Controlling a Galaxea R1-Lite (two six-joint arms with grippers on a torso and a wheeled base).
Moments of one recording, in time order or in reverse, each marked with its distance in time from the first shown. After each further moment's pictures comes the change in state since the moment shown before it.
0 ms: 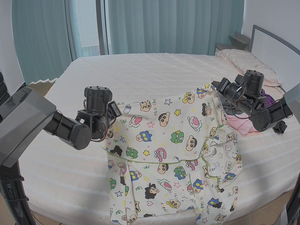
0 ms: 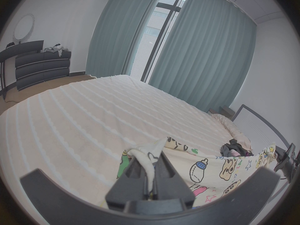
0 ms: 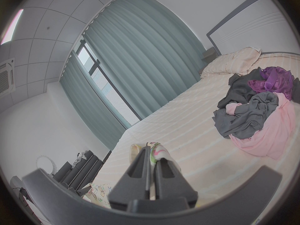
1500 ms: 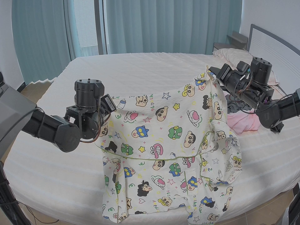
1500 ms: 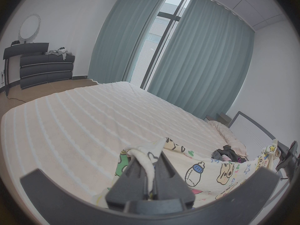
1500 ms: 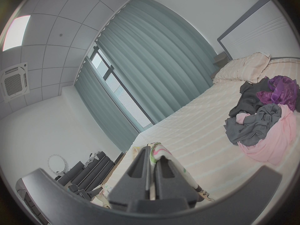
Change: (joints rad) left arm -0.041 -0.148 0.100 -0.011 0.064 -0.008; right arm 0.079 -0.131 0.017 0.006 0.021 0.007
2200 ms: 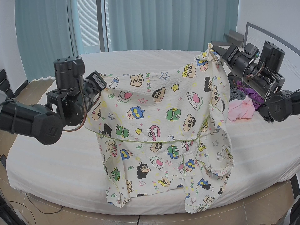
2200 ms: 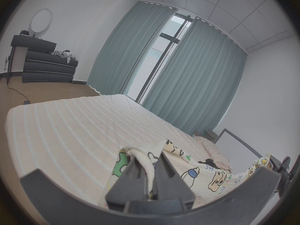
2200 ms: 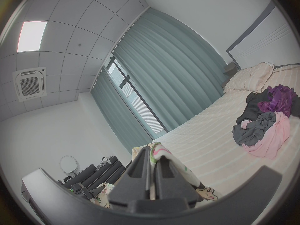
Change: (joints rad) left arm -0.003 -0.159 -0.009 -0.024 0.017 -0.001; right arm 0.037 -0.111 -0.035 -0.005 0.007 0.001
